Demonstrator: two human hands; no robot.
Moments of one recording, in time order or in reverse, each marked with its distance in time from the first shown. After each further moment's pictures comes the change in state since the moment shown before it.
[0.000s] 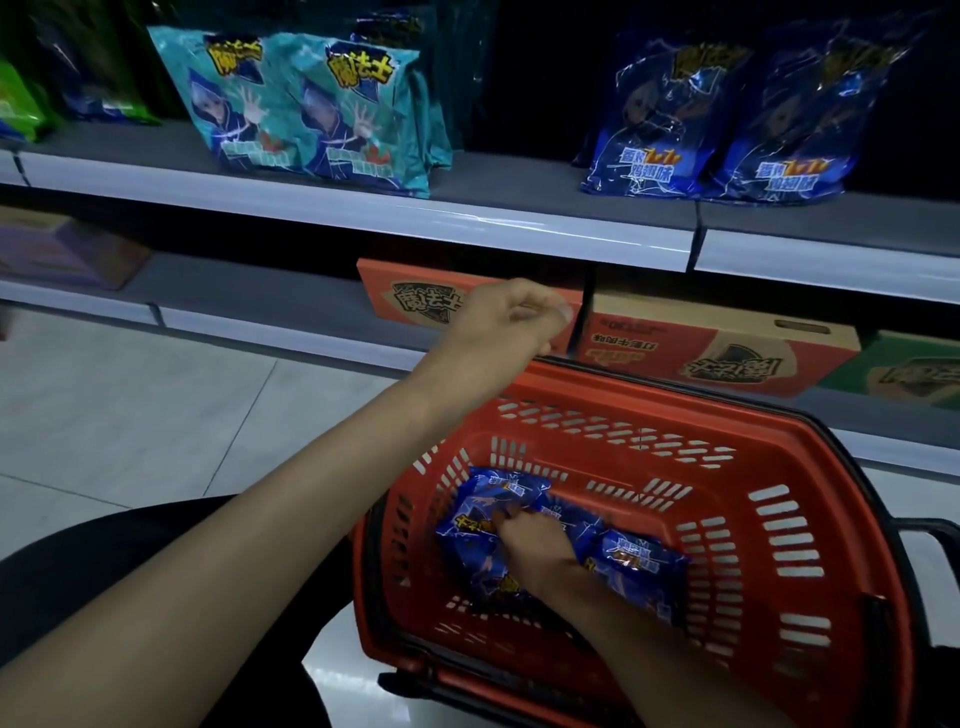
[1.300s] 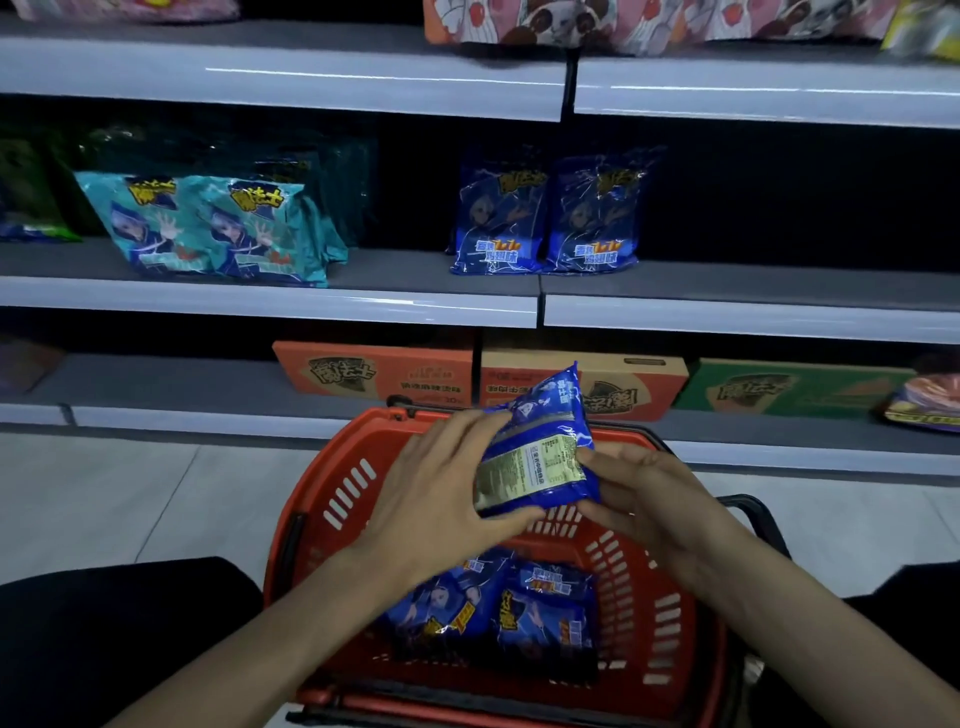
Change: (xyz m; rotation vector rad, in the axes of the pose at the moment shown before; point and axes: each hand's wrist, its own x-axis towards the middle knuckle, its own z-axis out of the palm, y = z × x) left_hand -0.063 -0.036 0.077 0.870 0.004 0.487; right_hand -0.233 0.082 -0.213 1.796 0.363 0.379
